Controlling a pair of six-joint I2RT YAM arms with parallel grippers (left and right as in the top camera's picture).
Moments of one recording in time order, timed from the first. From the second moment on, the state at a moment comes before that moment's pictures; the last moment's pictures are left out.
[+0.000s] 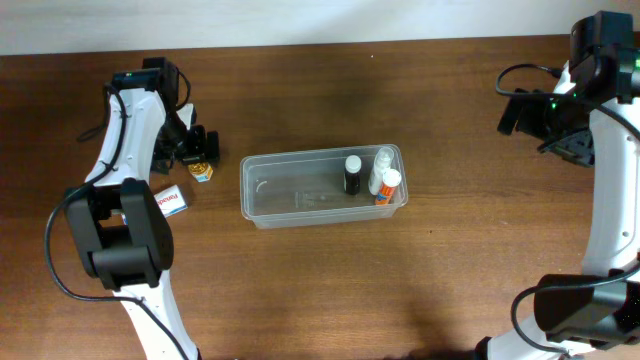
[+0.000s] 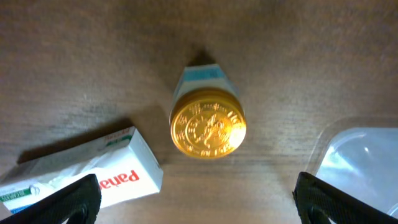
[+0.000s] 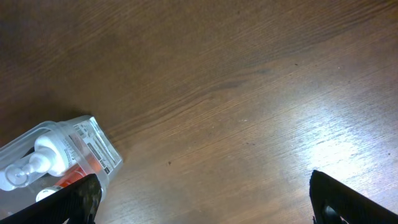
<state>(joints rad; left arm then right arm) 0.05 2.20 1.90 -1.30 0.02 -0.05 -0.20 1.78 2.00 -1.56 0.00 0.29</state>
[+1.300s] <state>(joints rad) 0.19 2.20 1.77 -1.36 -0.03 0.12 -0.20 1.78 2.00 -1.56 0.00 0.29</state>
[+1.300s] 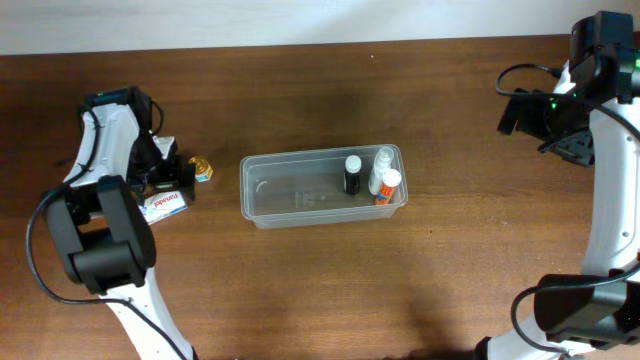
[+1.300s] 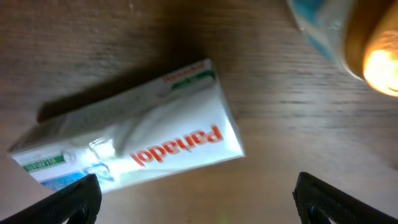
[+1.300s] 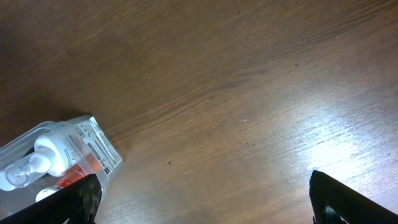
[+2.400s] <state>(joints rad) 0.28 2.23 1.71 -1.22 -0.01 0.35 -0.20 1.78 2.00 -1.56 0.00 0.29</state>
